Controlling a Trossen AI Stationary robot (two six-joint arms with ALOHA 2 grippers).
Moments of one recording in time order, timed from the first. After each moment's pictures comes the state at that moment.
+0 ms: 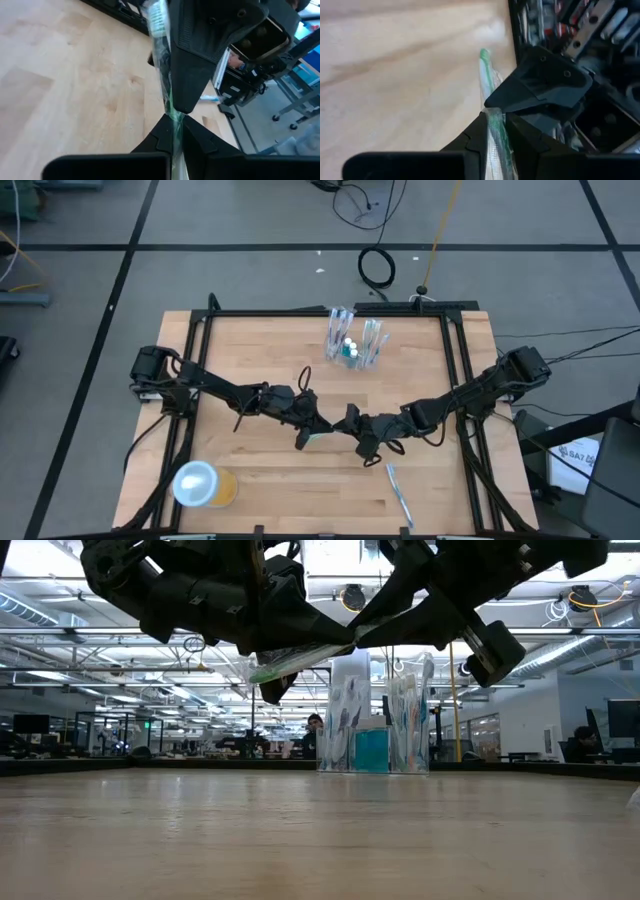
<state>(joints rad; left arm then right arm) -0.12 1.73 0.76 0.69 0.19 -0.51 0.35 1.55 0.80 0.29 0.37 -1.17</state>
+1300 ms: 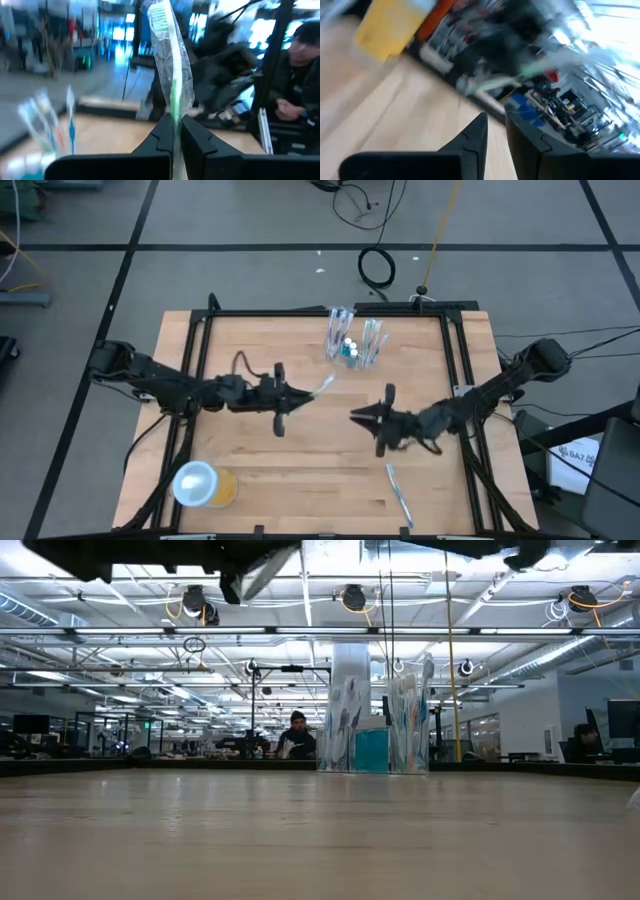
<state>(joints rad) -0.18 1.34 0.61 0.82 -0.21 -0.07 0.48 1.32 0.63 0.64 0.65 -0.71</state>
